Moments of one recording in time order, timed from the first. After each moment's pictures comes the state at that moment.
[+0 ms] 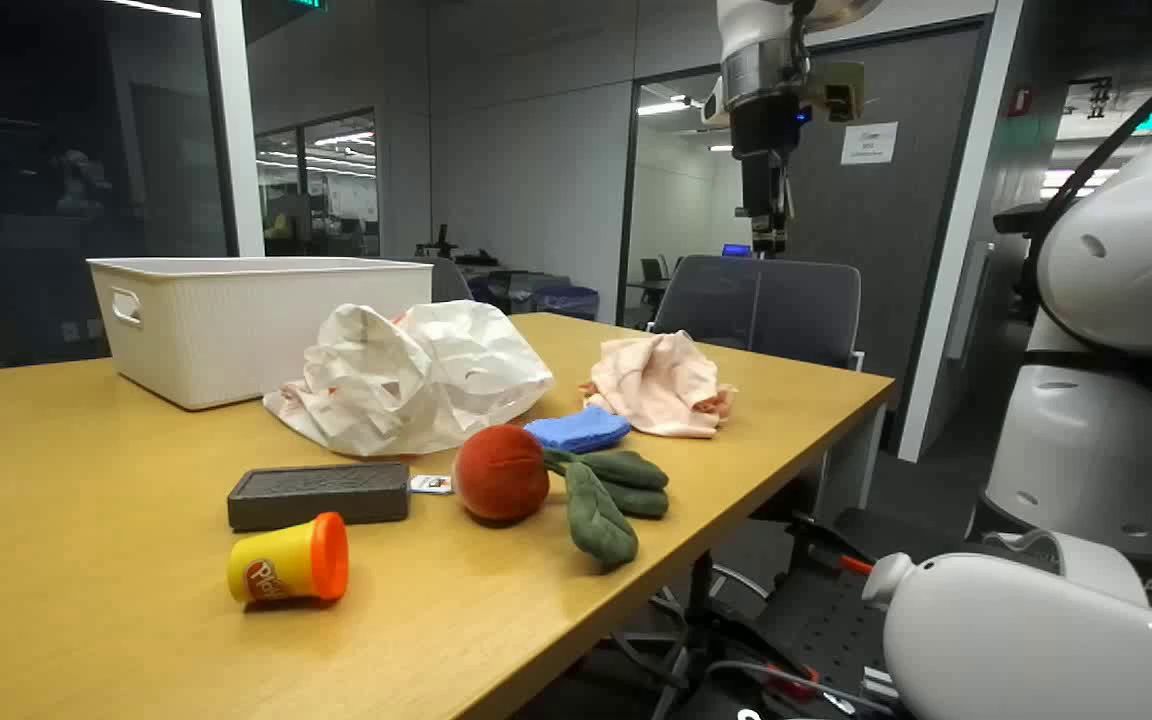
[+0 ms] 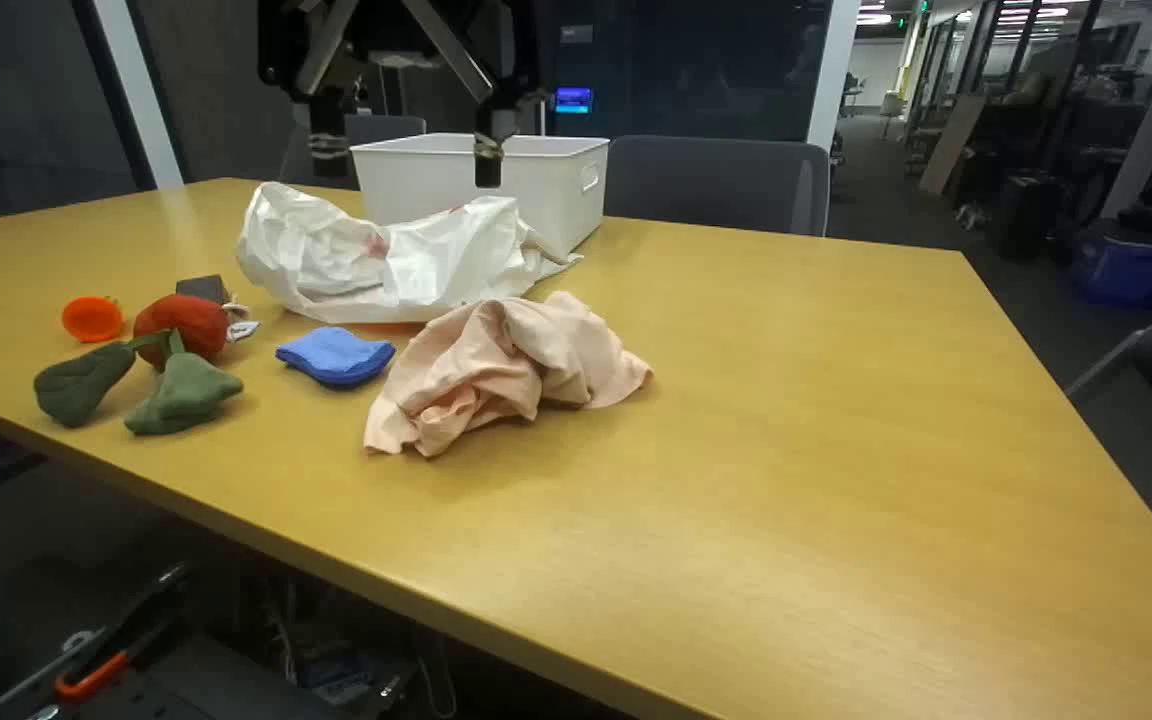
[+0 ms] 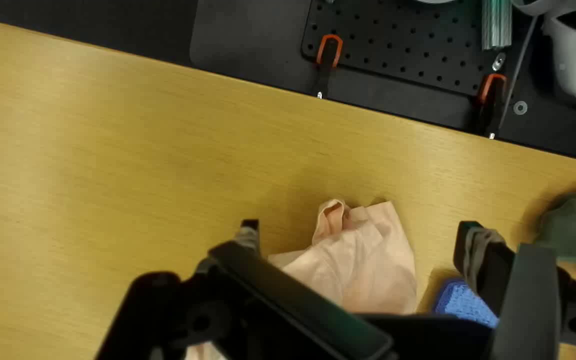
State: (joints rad) arm -0.03 -0.63 -0.15 -2.49 -0.17 1.70 -0.36
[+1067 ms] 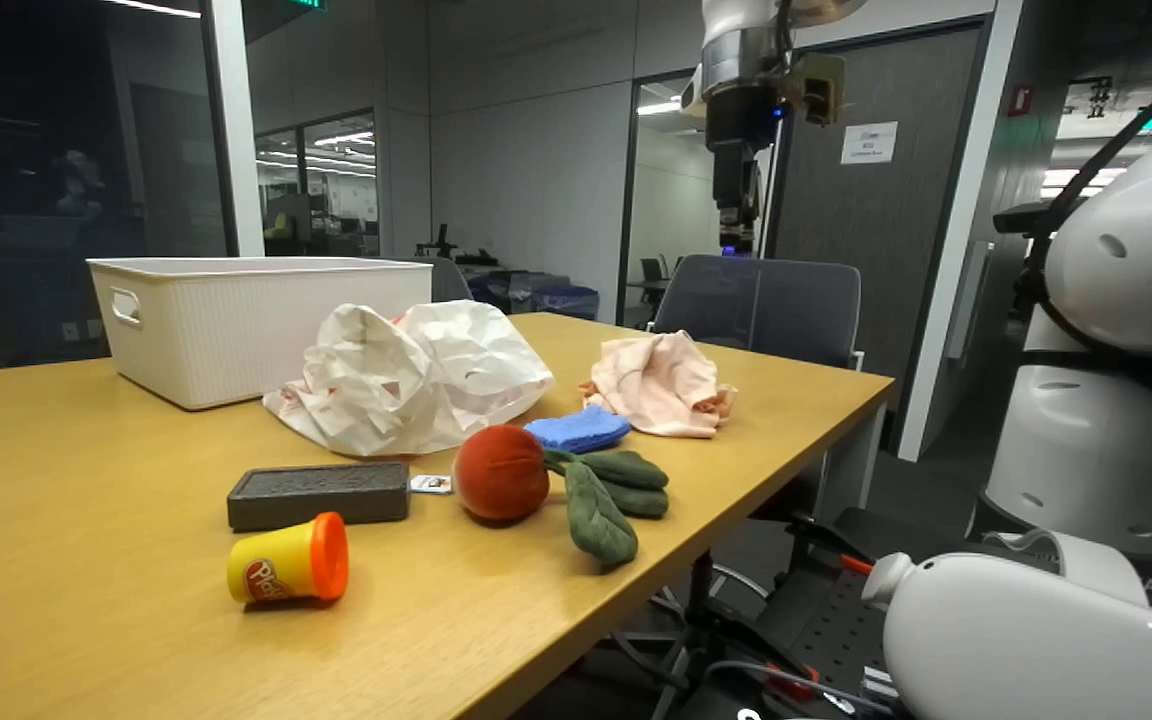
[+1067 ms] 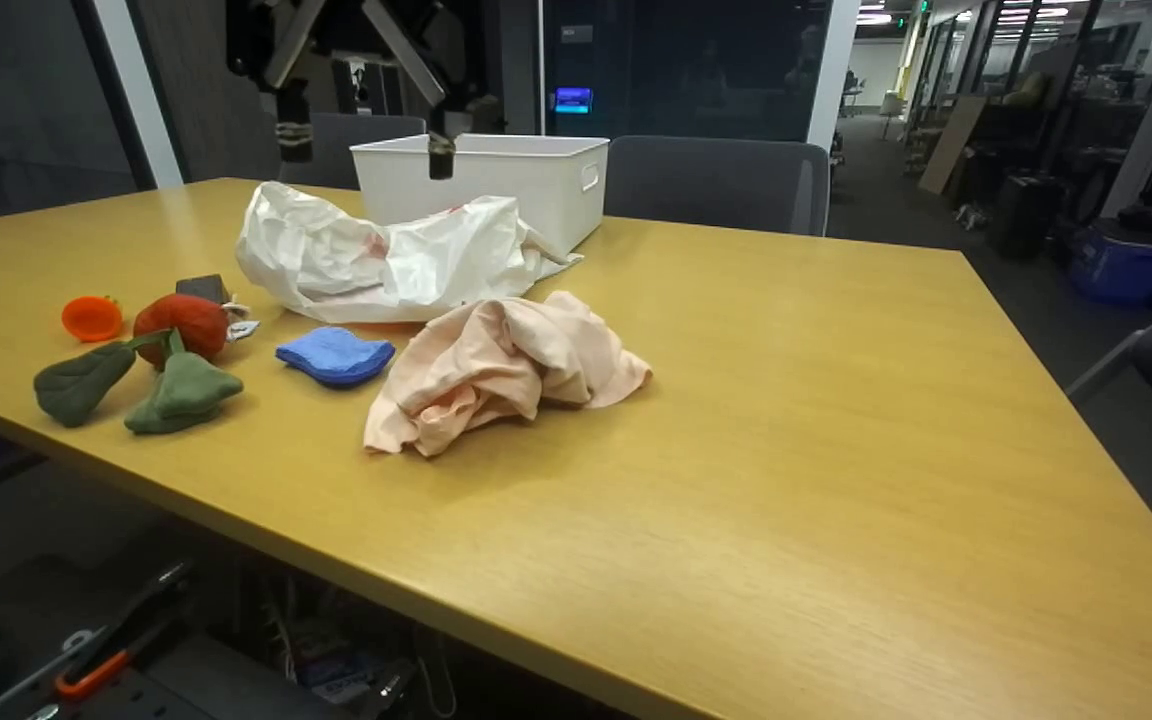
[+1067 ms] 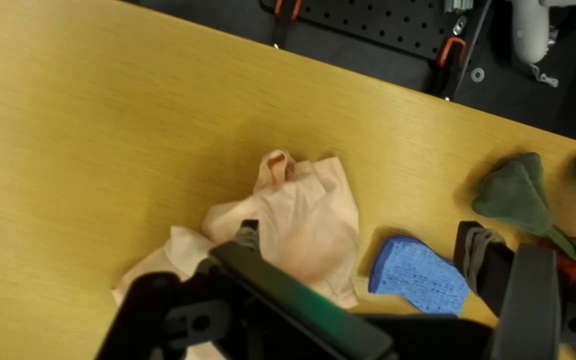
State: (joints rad) arm 0.04 -0.63 -0.13 -2.49 -0.06 1.75 -0.36
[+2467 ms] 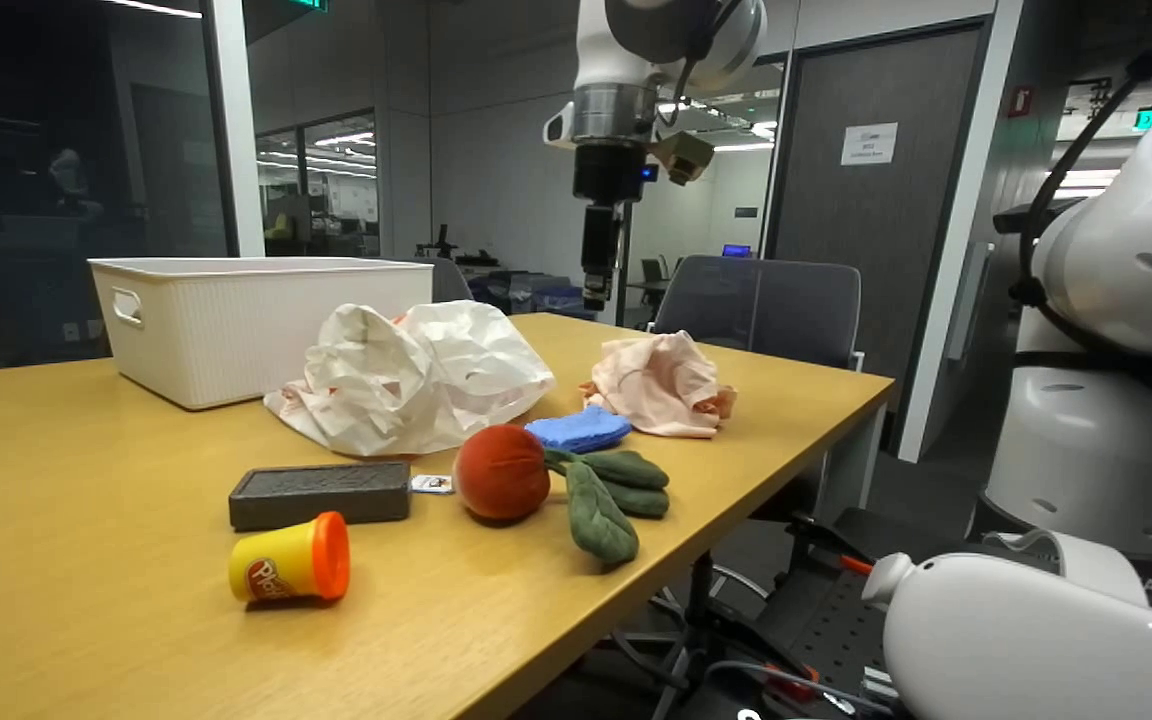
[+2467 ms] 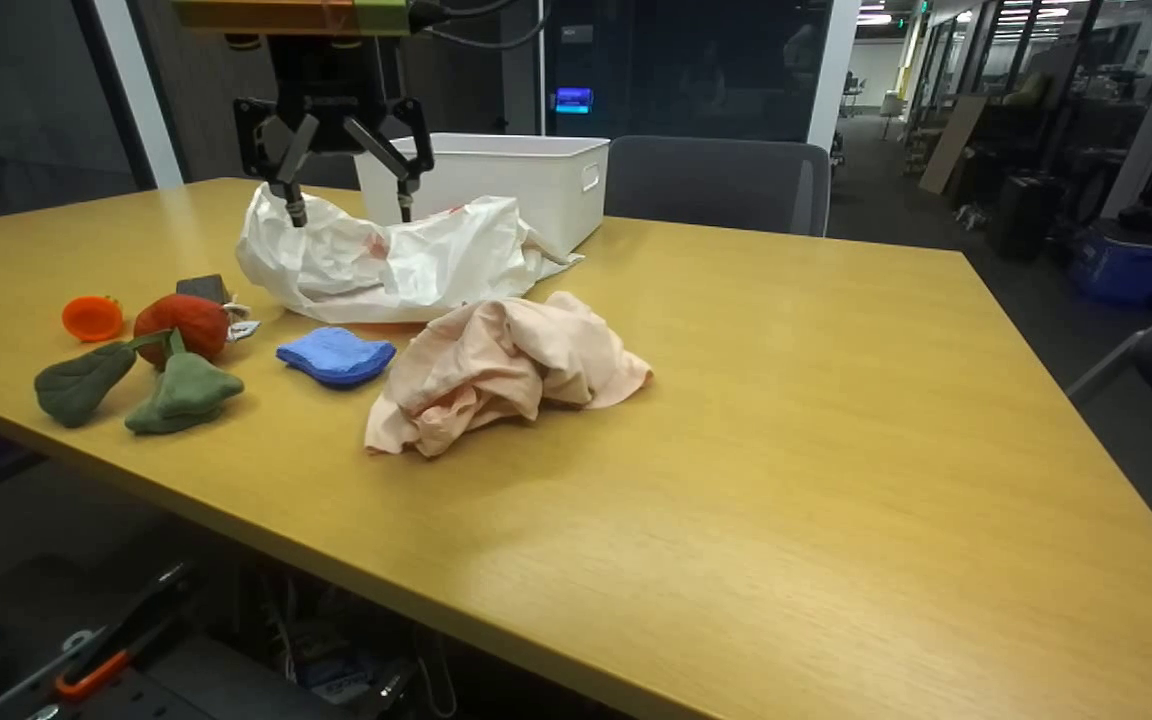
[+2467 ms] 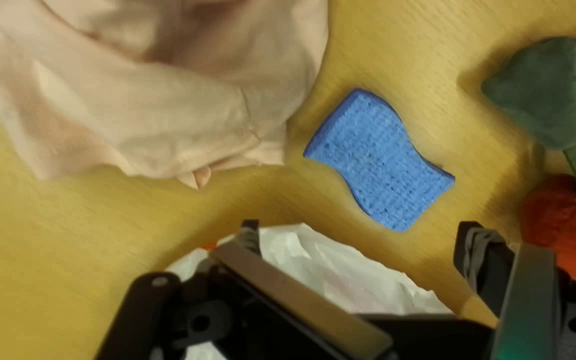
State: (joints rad) arm 0.19 -0.36 0.03 -2.49 -0.01 2.17 -0.42
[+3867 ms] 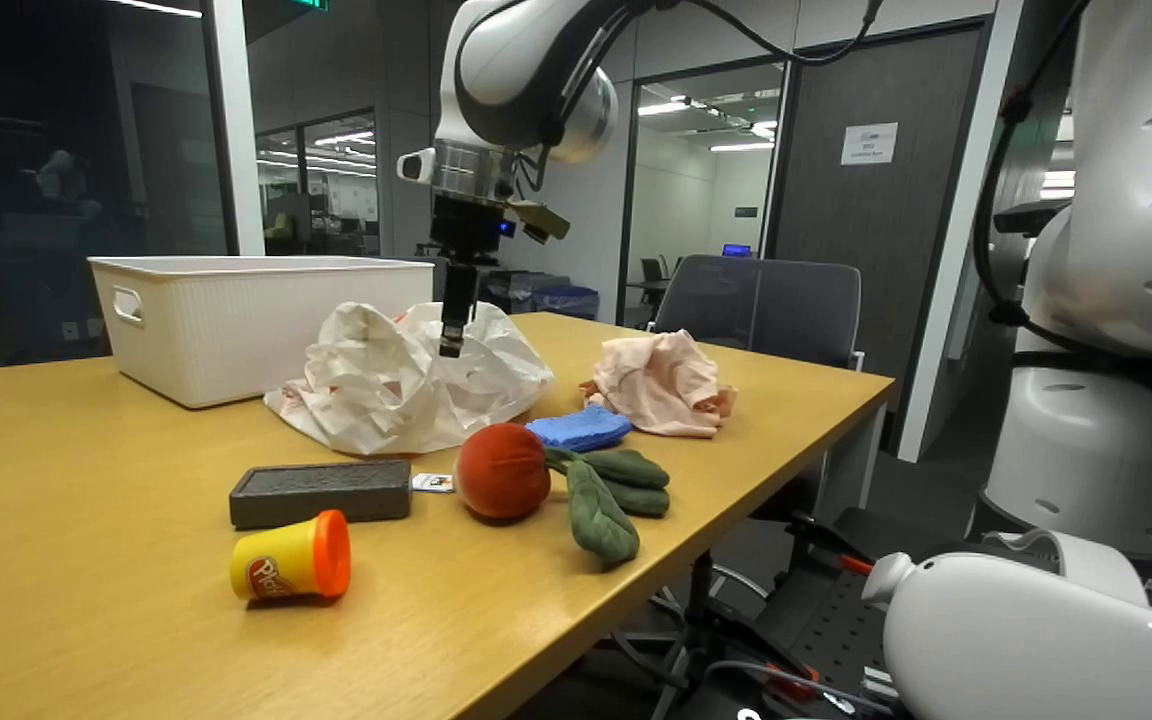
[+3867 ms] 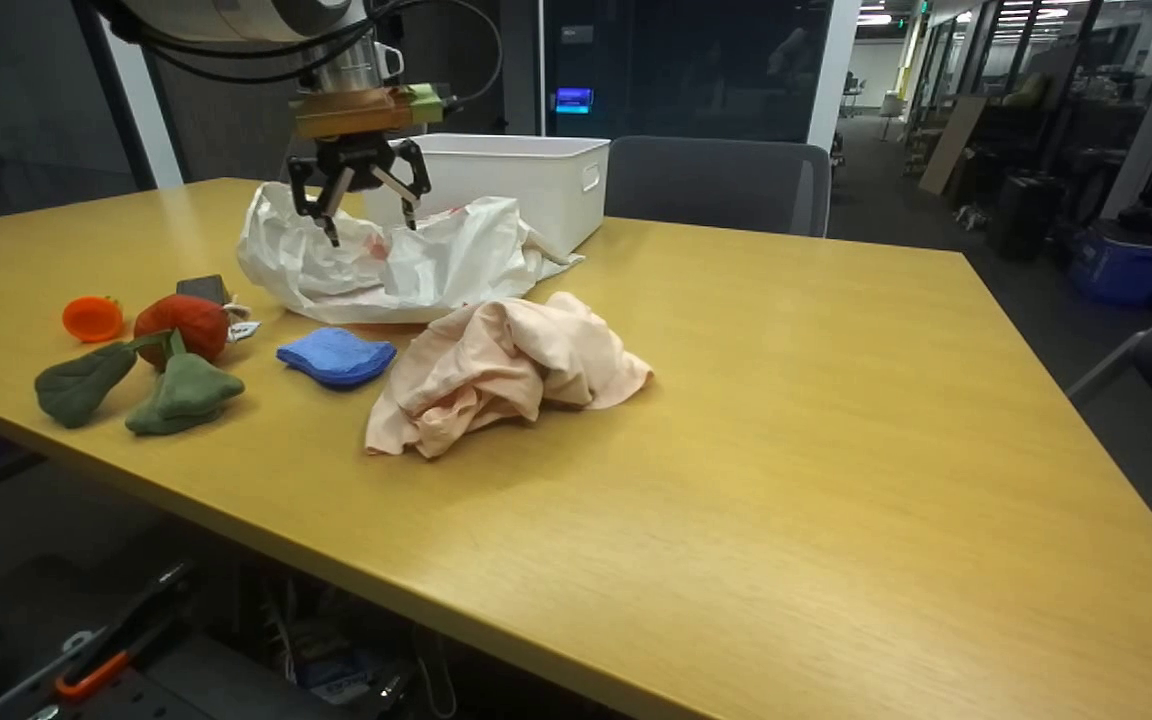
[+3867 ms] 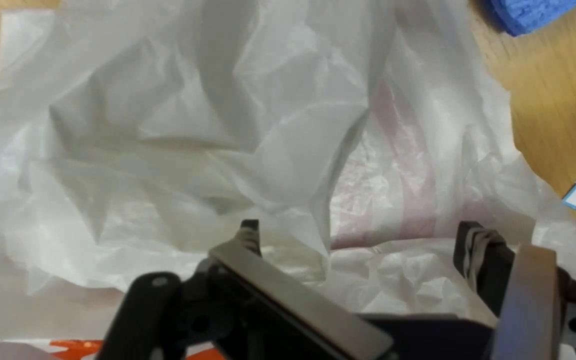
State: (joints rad) arm 0.21 0.09 0.13 -2.19 -0.03 2.46 -0.62
